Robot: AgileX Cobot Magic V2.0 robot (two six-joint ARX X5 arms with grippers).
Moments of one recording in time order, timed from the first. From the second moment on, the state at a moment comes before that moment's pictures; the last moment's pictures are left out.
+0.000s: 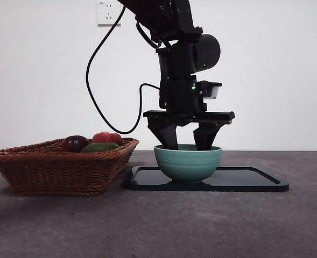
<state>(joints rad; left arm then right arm) -0.75 2.37 2.17 -0.99 -0.10 -0.02 0.48 0.30 0.91 -1.11 -0.21 0.24</state>
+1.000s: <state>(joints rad) -0.75 2.40 2.59 -1.34 -0.10 -0.05 0.48 0.30 0.91 -1.11 -0.21 0.24</state>
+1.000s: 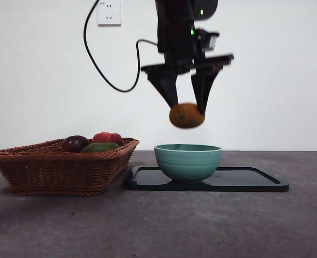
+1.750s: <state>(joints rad) -0.75 2.07 2.40 -1.42 -0.10 -0.12 0.48 0.30 0.91 -1.10 -0.21 0.24</state>
